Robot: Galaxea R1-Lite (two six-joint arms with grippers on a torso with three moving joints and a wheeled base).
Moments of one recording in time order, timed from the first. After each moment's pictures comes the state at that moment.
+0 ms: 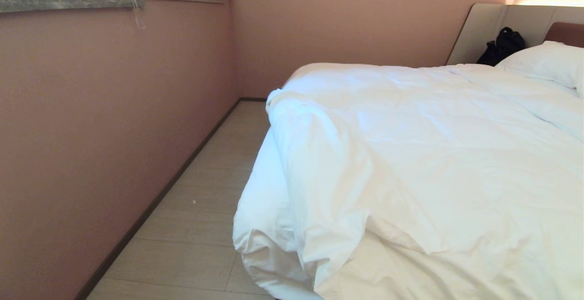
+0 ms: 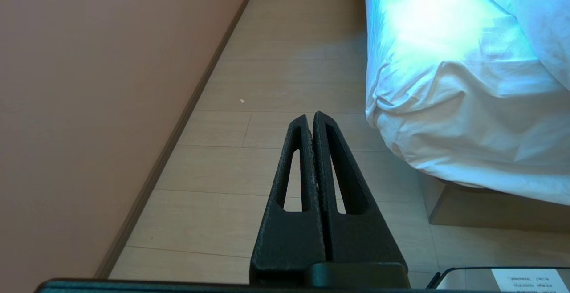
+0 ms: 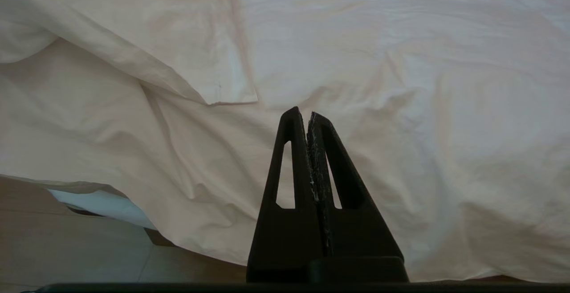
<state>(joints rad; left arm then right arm) 0.01 0.00 -0.04 0.10 -0.02 0.08 0.00 0.00 0.00 0.00 0.00 -0.04</state>
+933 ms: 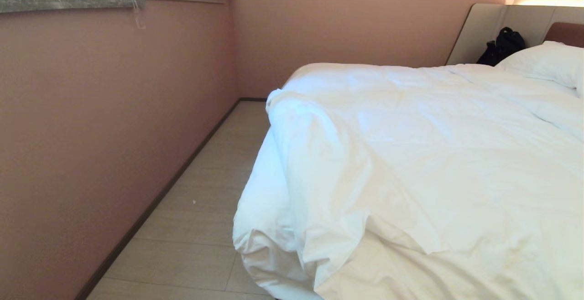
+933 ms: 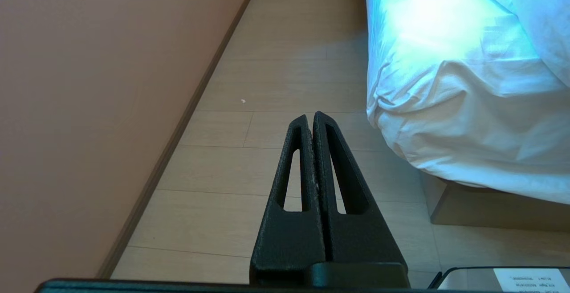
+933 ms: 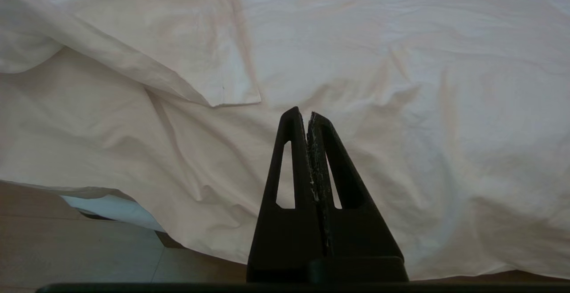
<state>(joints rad) 0.01 0.00 -0.04 0.10 -0.02 0.08 0.00 0.00 0.00 0.00 0.00 0.00</state>
